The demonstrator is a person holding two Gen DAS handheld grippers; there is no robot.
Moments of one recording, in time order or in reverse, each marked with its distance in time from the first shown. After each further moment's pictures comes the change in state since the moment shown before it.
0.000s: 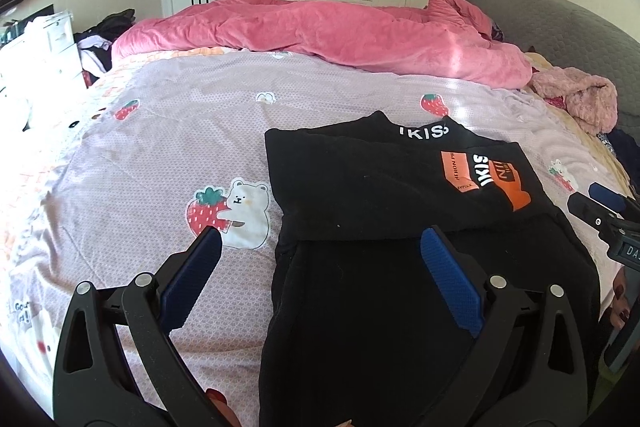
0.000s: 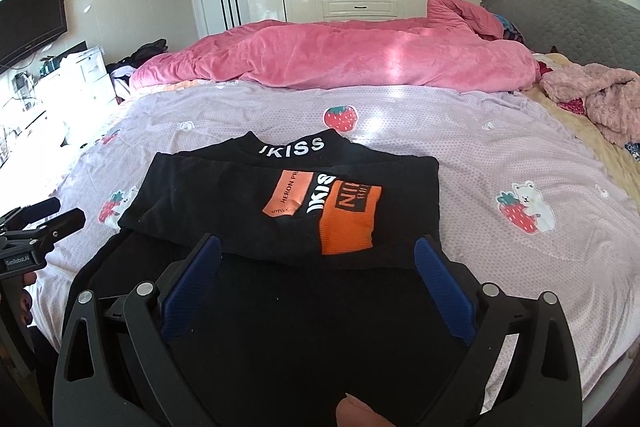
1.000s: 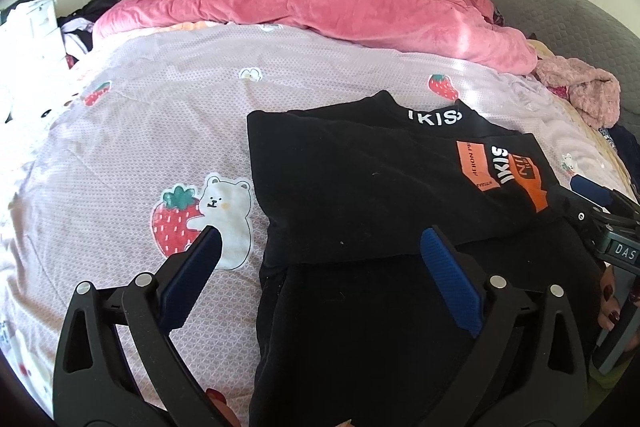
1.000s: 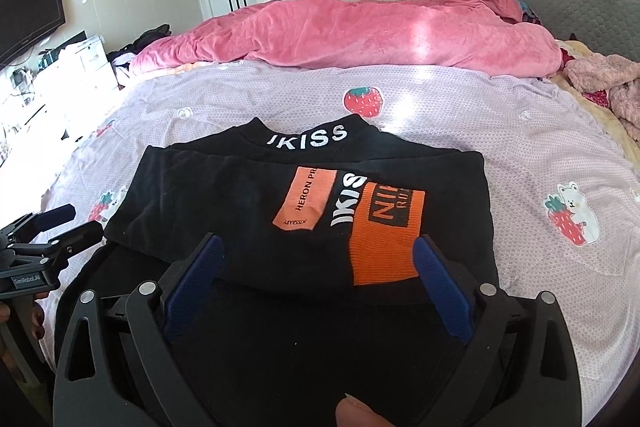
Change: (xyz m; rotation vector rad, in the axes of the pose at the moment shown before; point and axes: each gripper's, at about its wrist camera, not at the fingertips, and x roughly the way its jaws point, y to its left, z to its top) left arm 0.056 0.006 0.011 -0.003 0.080 -0.042; right arm 0.064 0.016 0.016 0.000 0.067 0.045
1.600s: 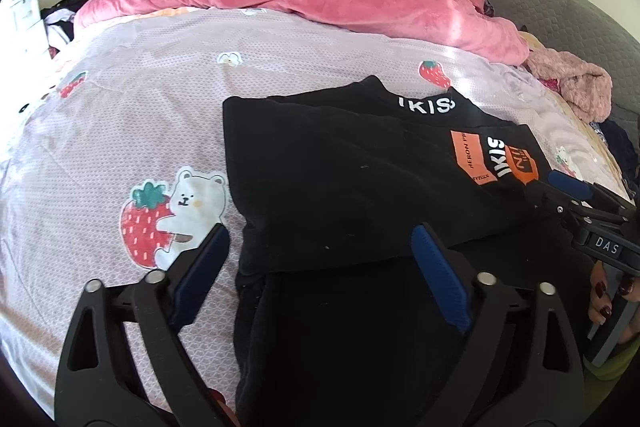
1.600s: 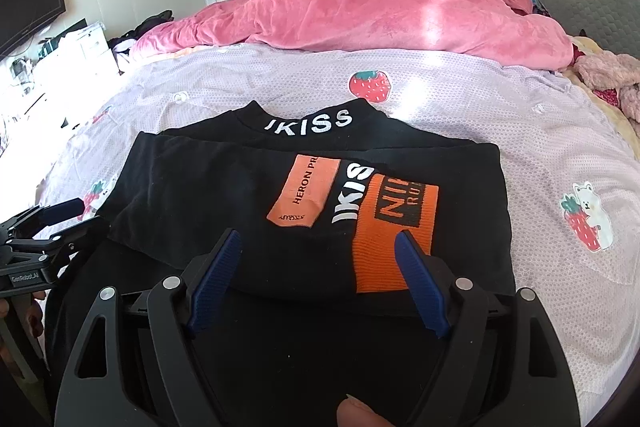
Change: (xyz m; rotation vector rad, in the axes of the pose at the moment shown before) left arm 0.024 0.000 0.002 -0.004 0.048 -0.056; right arm 0.025 -0.003 0.001 -0.016 0.059 0.019
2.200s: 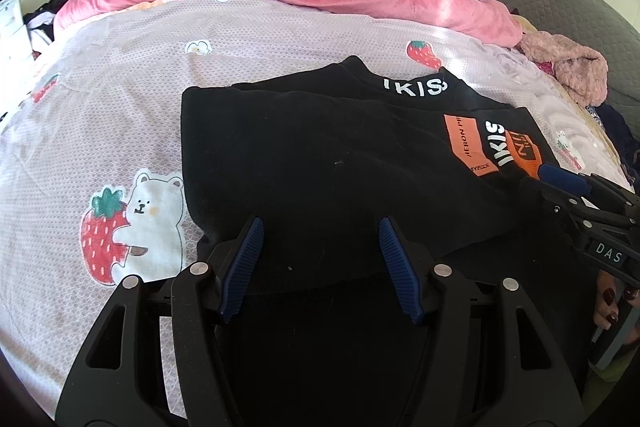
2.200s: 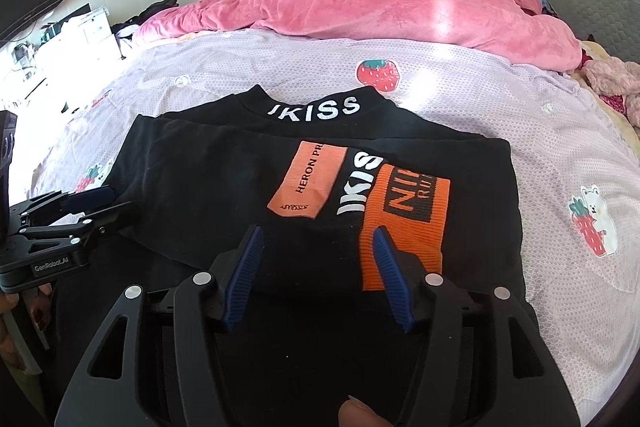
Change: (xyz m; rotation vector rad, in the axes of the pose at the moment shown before) left arm 0.030 -0.016 0.002 0.039 0.046 -0.034; right arm 0.012 0.004 -0.002 -0.038 0.037 -0.001
